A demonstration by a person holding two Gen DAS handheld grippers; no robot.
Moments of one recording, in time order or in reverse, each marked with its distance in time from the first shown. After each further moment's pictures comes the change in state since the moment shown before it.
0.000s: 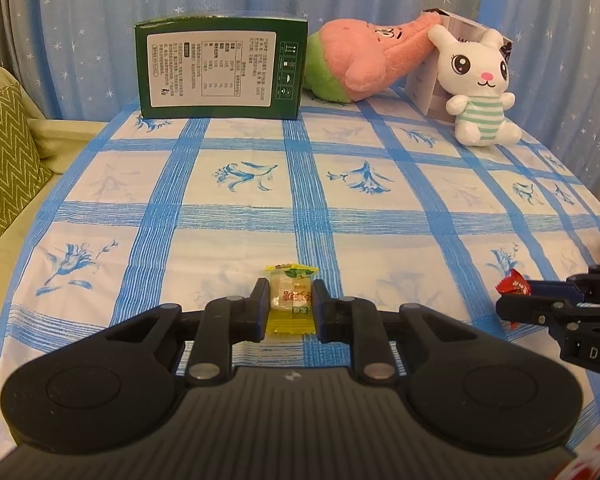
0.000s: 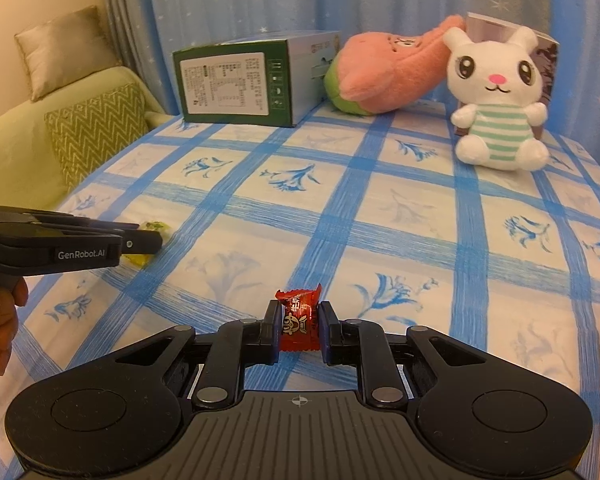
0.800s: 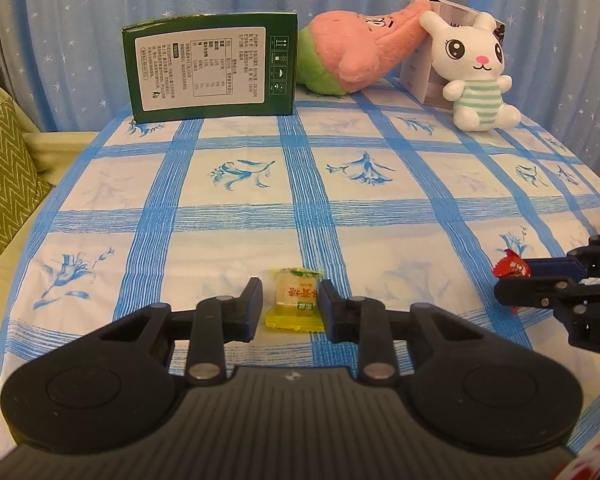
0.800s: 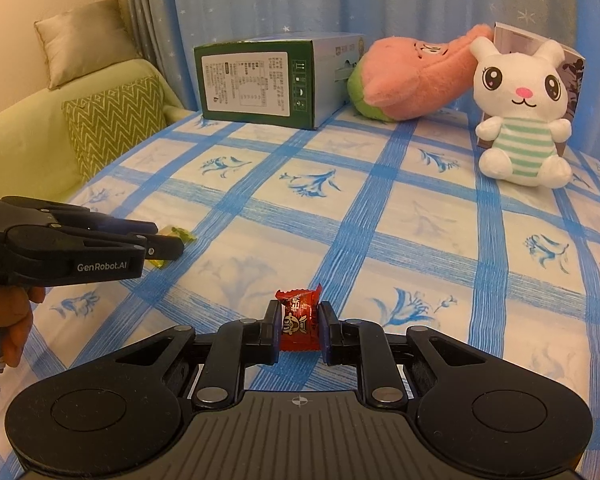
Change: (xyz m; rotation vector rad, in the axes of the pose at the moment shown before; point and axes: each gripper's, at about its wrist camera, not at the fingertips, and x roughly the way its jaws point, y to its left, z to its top) left arm 0.011 -0.001 -0.002 0.063 0.004 0.008; right arm 0.010 0.006 0.006 -0.062 0.001 0.043
